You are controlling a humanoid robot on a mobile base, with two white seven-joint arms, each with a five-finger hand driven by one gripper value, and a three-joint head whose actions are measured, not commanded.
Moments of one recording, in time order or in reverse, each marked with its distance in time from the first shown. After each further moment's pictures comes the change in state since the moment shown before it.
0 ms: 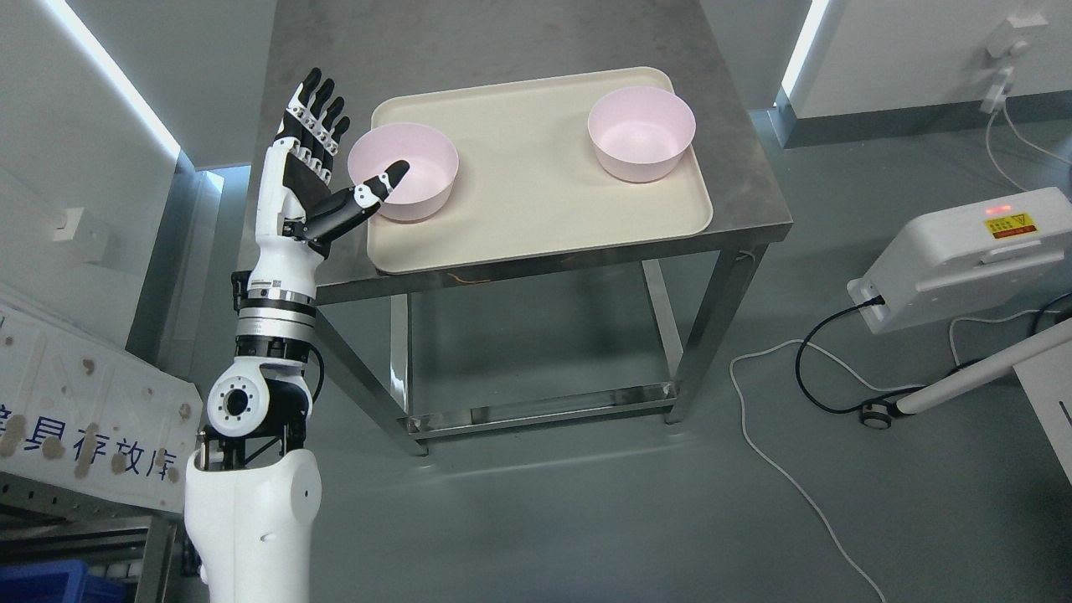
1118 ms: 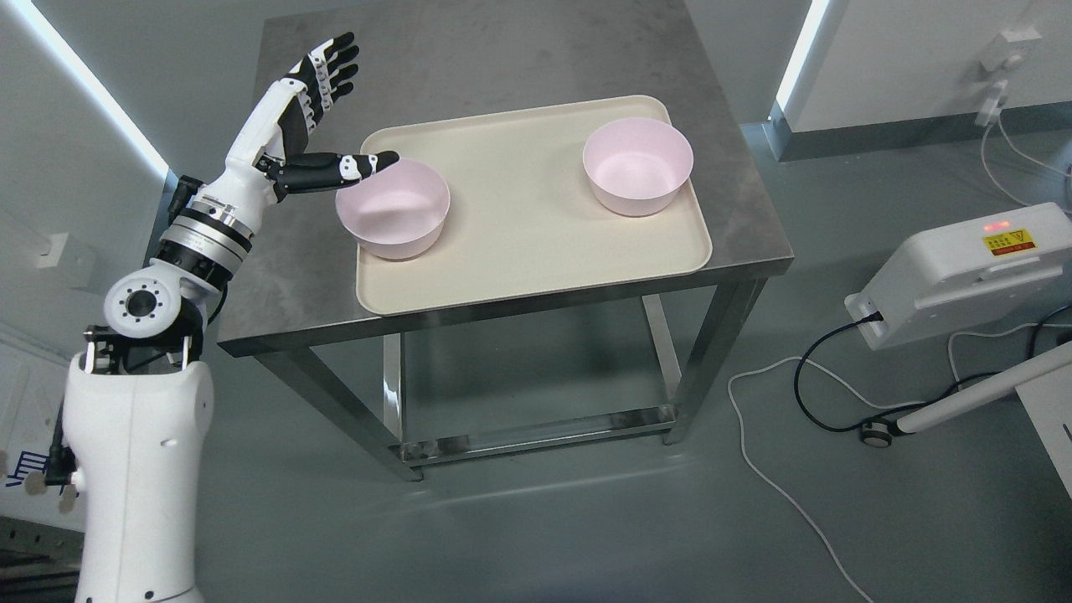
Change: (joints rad) left arm -0.246 0.331 -0.073 0.199 -0.111 0.102 -0.403; right arm 0.000 0.000 0.000 0.000 0.000 0.005 -0.005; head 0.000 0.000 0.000
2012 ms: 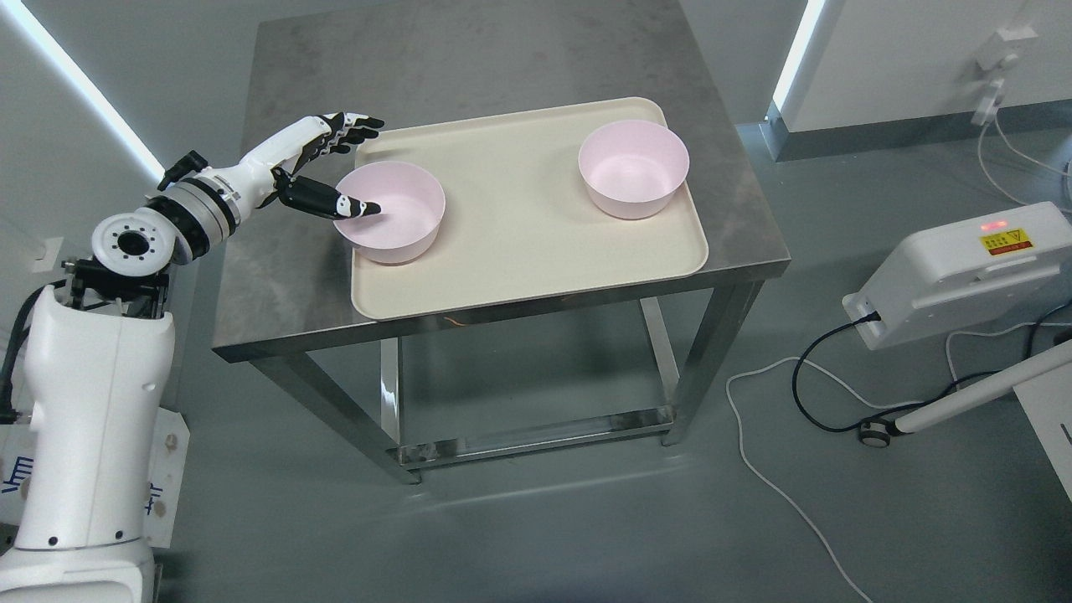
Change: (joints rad) left arm -0.147 0.096 -0.129 0.156 -0.332 0.052 -0.171; right arm 0.000 0.000 0.000 0.000 0.000 0.000 -0.001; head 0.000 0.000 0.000
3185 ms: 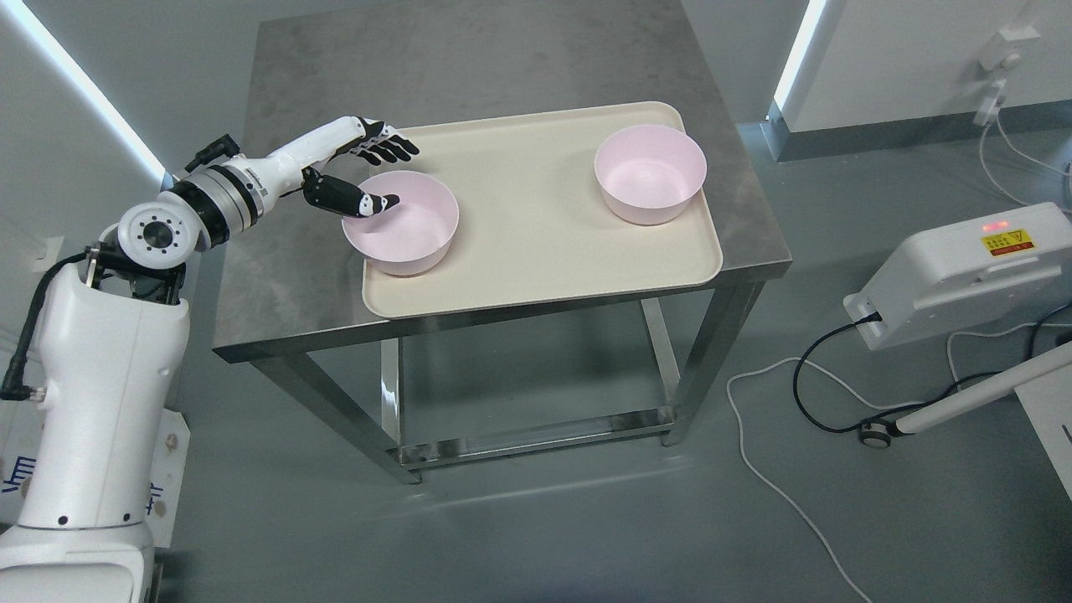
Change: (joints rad) left arm -0.051 0.004 -0.070 0.025 -0.075 -0.160 -0.048; right arm 0.000 0.000 0.000 0.000 0.000 0.000 0.000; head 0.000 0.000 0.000
